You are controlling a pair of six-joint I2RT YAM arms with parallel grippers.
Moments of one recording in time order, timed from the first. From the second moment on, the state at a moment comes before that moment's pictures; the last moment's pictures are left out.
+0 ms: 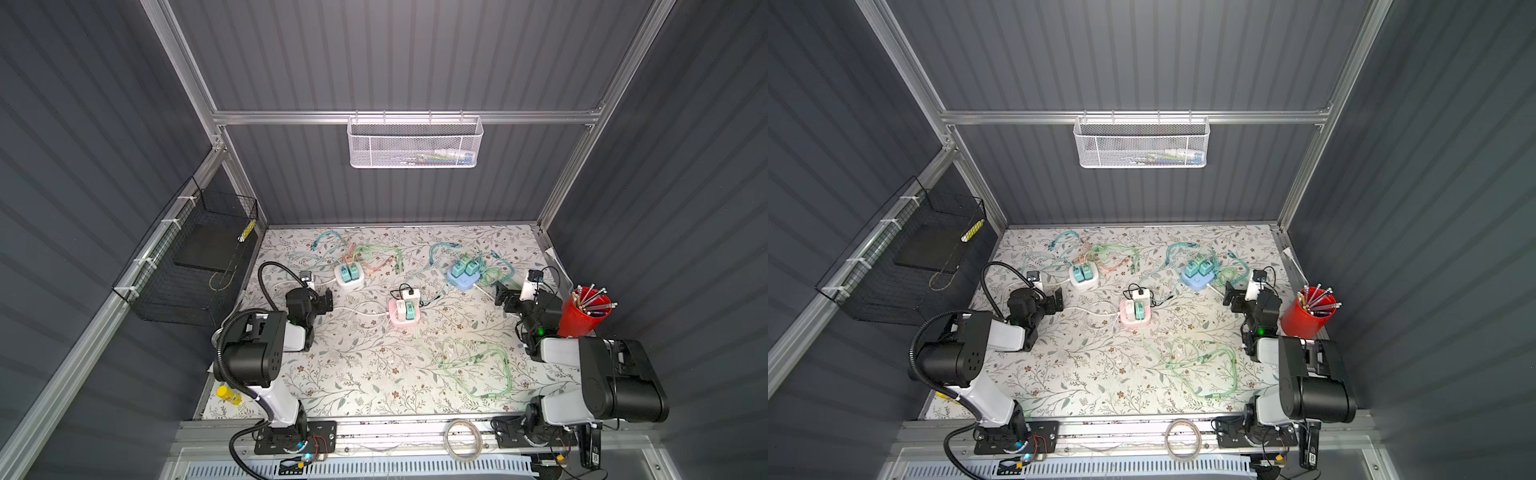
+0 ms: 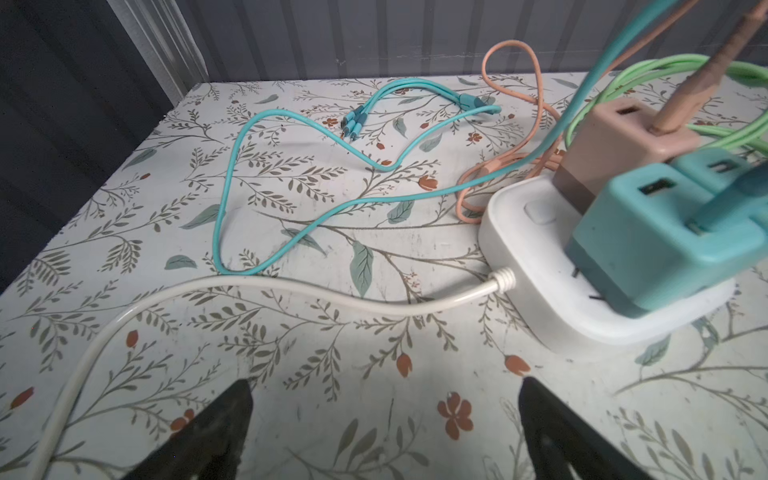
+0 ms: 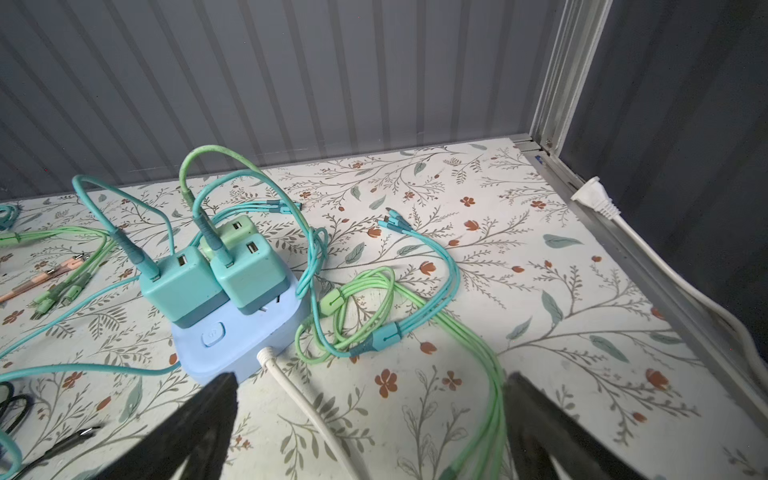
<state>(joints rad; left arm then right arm) -0.04 1.71 0.47 0.82 -0.06 0.03 -0.10 1.45 0.31 0.88 -0.14 0.06</state>
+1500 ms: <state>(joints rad) -0.04 1.50 0.70 0.37 -0.05 -0.05 -0.11 1.29 0.38 0.62 -0.08 0.12</state>
